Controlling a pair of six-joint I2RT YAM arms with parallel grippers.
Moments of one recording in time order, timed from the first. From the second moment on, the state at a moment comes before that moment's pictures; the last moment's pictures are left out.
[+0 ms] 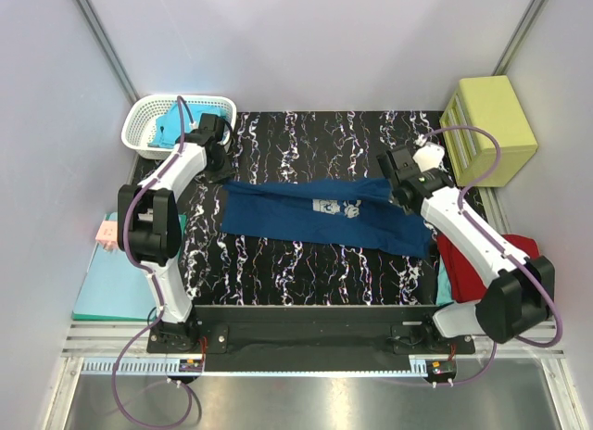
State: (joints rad) left arm -0.15 1.90 1.53 -0.73 -0.13 -0.50; right arm 0.43 1.39 1.20 -0.85 0.64 0.77
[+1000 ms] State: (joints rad) left arm -0.17 1.90 1.43 -0.73 -0.17 -0.49; right arm 0.43 1.32 0.93 -0.89 0.53 0.94
